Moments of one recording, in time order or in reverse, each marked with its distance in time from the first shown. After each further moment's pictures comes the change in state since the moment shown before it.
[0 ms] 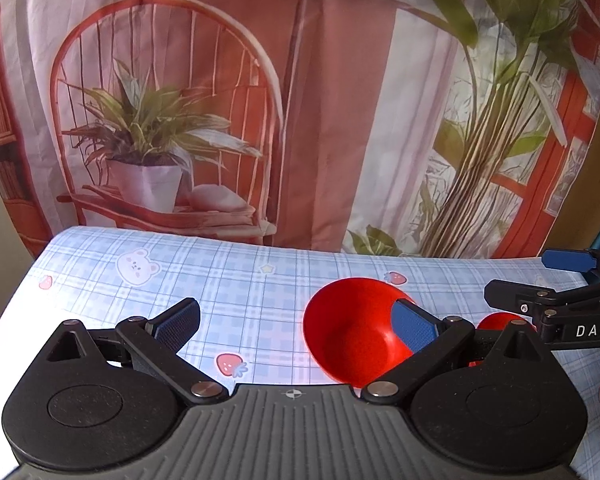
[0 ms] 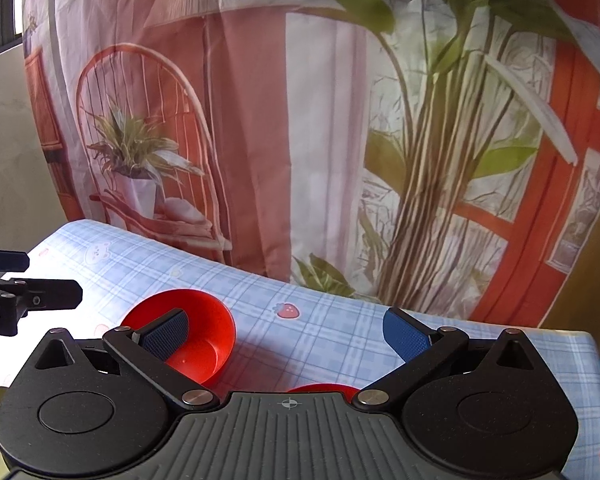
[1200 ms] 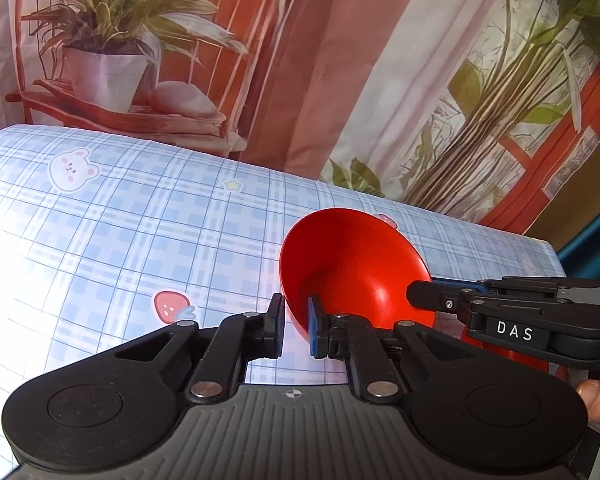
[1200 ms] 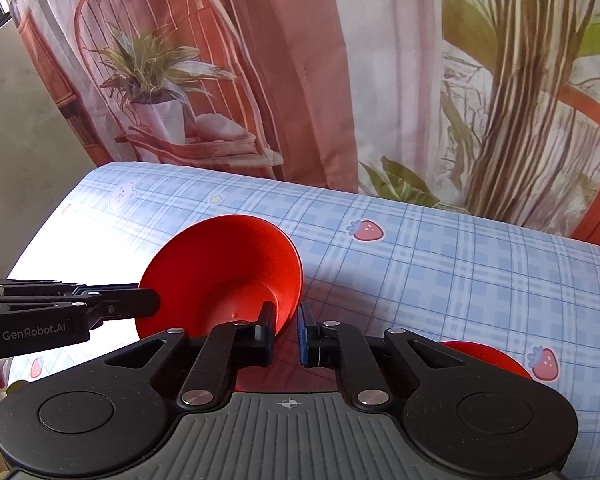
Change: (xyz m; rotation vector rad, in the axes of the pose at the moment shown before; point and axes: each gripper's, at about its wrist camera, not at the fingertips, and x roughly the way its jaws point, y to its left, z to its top) left arm 0.070 0.018 -0.019 -0.131 0.184 -0.152; right arm 0.082 0.017 -0.017 0.095 0.254 0.175
